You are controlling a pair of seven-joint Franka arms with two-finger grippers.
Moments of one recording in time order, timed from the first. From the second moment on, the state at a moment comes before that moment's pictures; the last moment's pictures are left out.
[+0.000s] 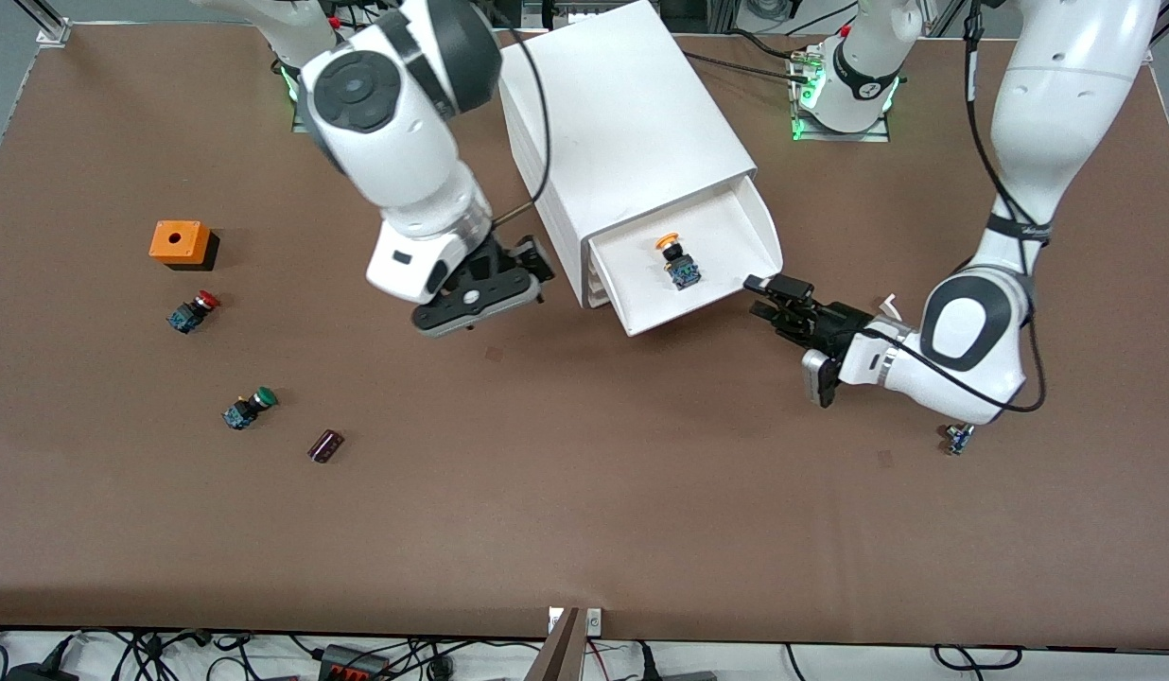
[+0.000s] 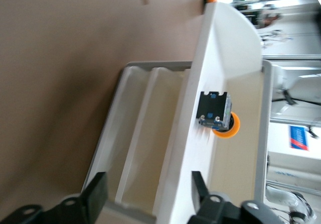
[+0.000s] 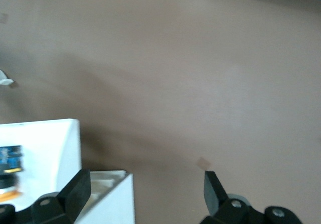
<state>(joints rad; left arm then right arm) 0.08 0.60 -0.19 -1.61 -0.75 1.51 0.67 0.67 0.45 -0.04 -1.32 0.09 1.99 0.27</state>
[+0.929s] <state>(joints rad) 0.04 0.45 -0.20 -1.43 0.06 1.56 0.21 0.89 0.65 -0.04 -1.20 0.05 2.19 0.53</state>
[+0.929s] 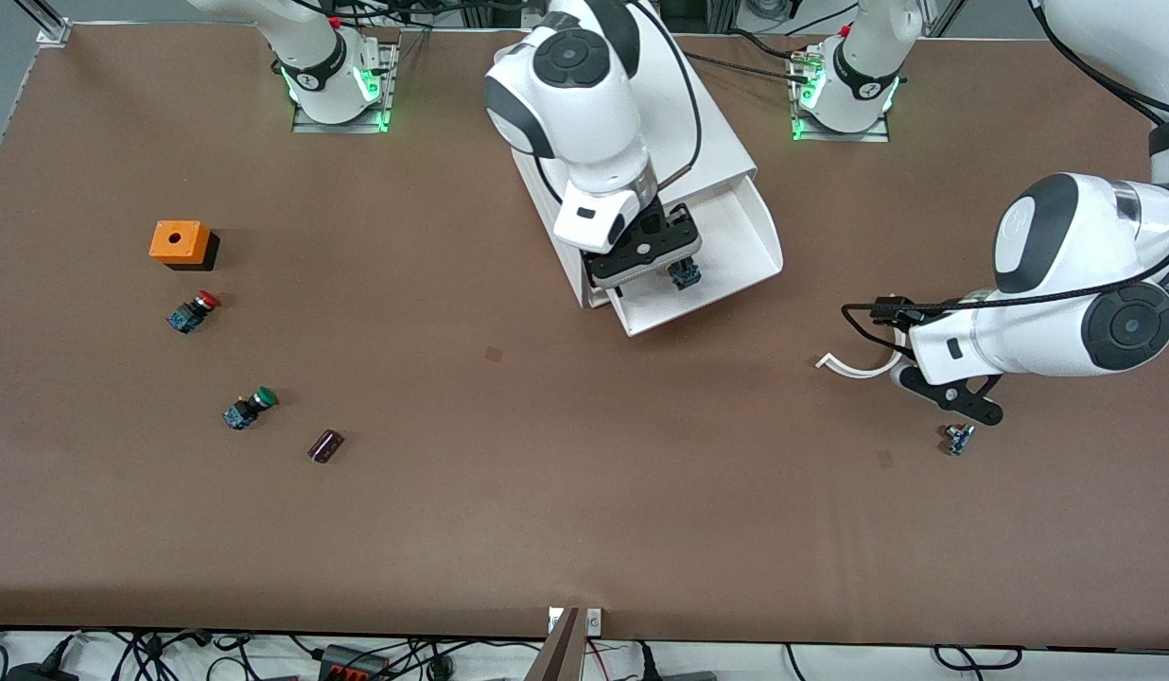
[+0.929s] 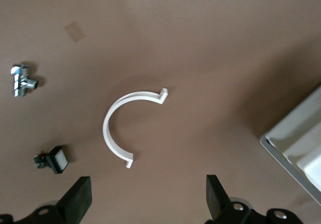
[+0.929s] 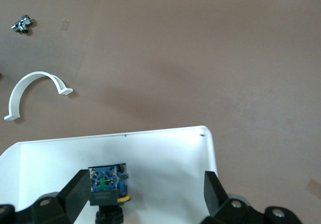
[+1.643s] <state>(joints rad) 0.03 0.46 -0.20 -1.43 0.06 1.57 0.16 0.98 0.73 -0.05 -1.15 -0.06 2.19 0.66</state>
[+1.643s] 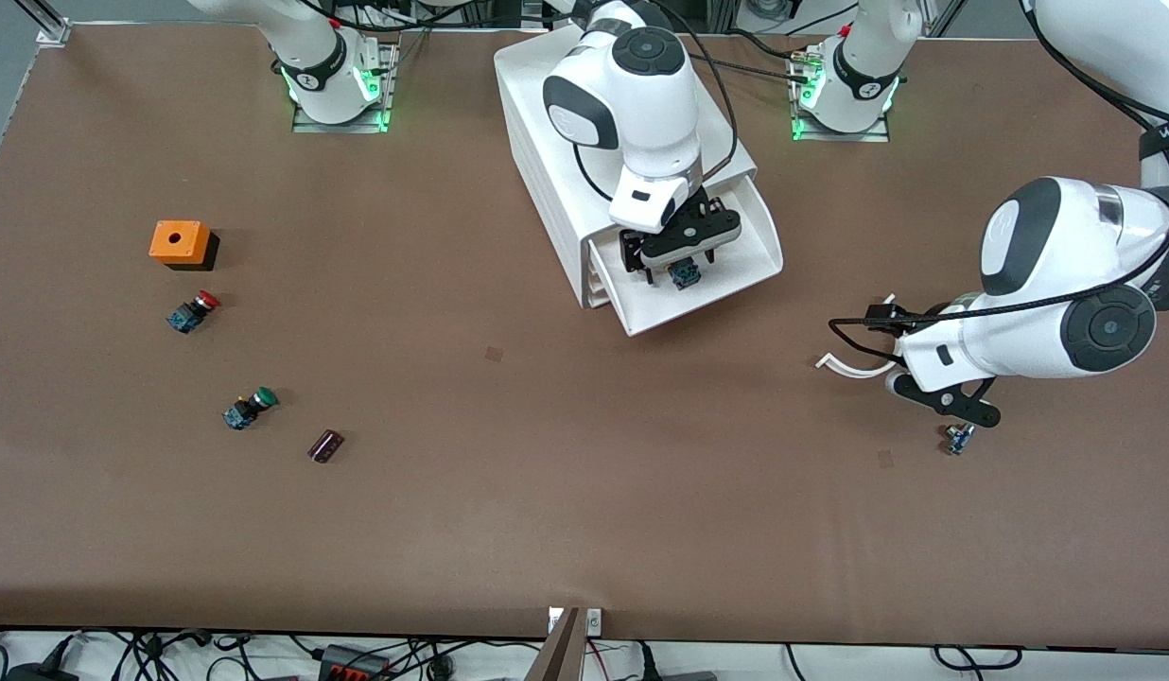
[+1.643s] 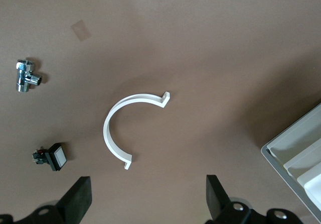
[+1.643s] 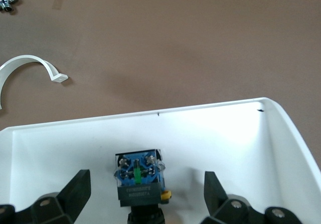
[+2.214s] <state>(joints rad) 0.04 0.47 -0.20 -1.43 0.06 1.57 0.16 0.98 0.75 -0.05 -1.15 -0.06 2.21 0.66</state>
